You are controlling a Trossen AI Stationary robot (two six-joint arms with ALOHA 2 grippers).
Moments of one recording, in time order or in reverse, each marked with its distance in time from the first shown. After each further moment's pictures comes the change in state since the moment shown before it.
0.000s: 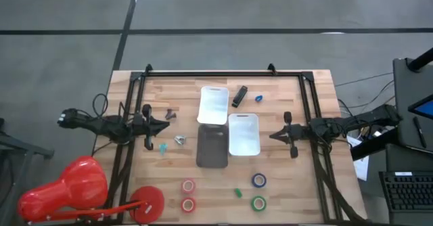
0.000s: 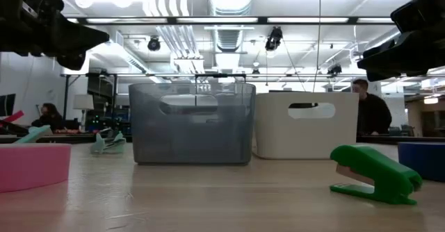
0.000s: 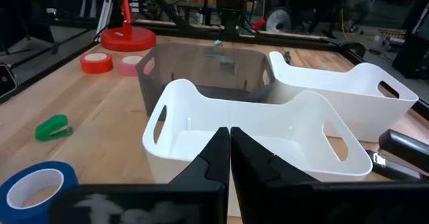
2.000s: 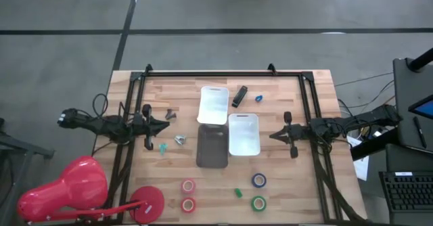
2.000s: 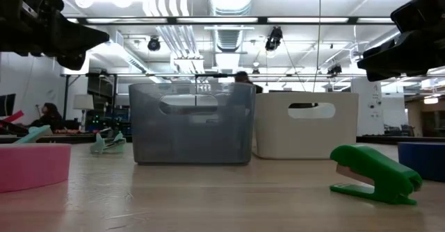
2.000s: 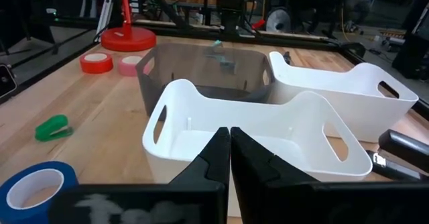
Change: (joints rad) left arm 0.000 0.000 0.000 0.000 0.000 0.000; right arm 0.000 0.000 0.000 0.004 0.000 -0.005
